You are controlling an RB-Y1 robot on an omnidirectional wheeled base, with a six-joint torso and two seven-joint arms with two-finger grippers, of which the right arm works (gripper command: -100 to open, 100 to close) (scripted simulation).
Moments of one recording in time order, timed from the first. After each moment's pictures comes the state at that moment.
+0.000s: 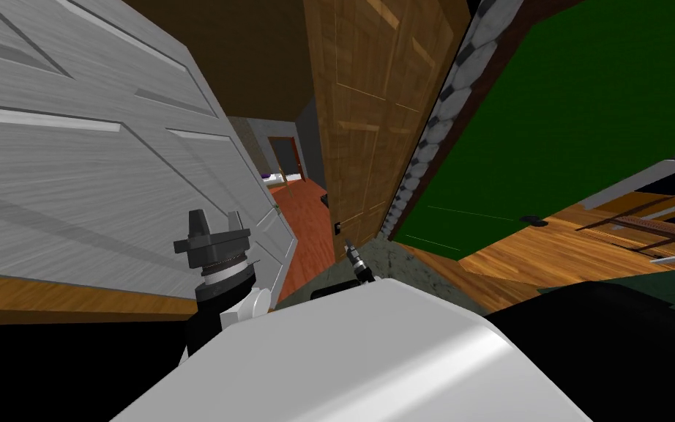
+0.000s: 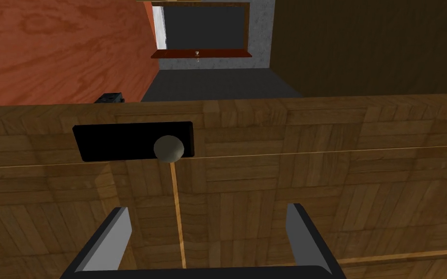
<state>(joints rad) 0.26 -0.10 0.31 -1.22 0.01 -0.69 -0.03</state>
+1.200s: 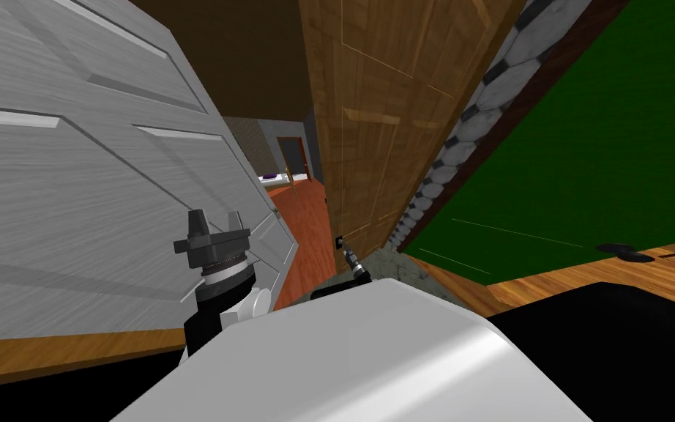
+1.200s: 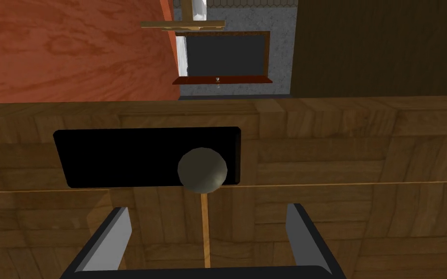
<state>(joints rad) 0.21 -0.08 0.33 -1.05 0.02 -0.74 -0.03</state>
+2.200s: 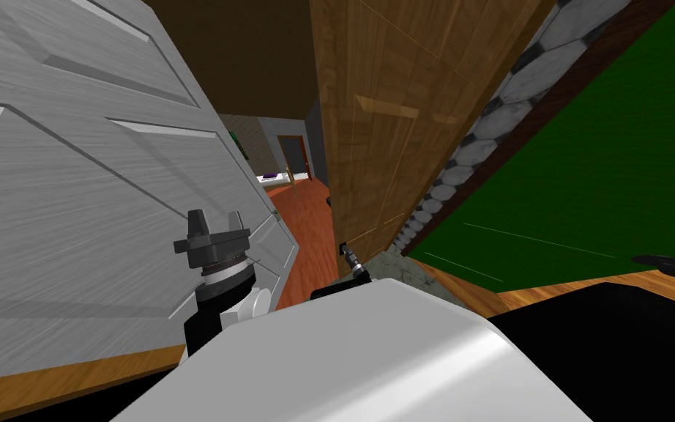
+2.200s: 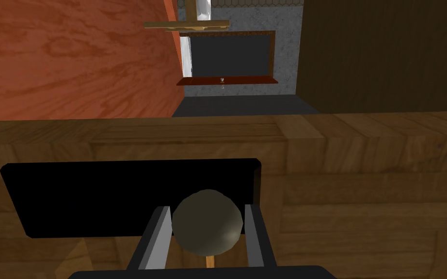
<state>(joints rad) 0.19 -0.07 0.32 -1.02 0.02 -0.74 -0.03</state>
